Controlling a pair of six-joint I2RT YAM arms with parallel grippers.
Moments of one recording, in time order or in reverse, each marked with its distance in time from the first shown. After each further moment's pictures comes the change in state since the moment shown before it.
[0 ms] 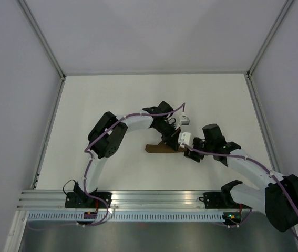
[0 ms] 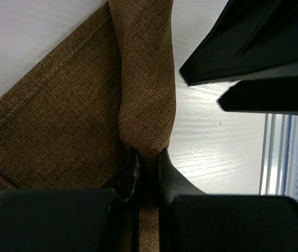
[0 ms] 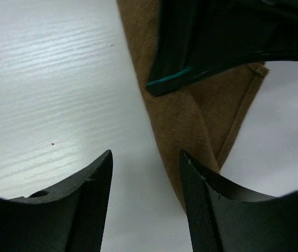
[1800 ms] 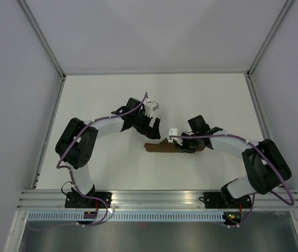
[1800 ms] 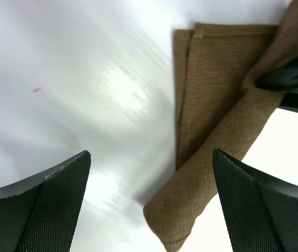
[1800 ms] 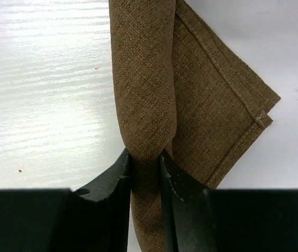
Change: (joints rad) left arm 0.209 -0.331 -0.396 0.274 -0.302 -0.332; right arm 0.104 0.353 0.150 0.022 0.042 -0.110
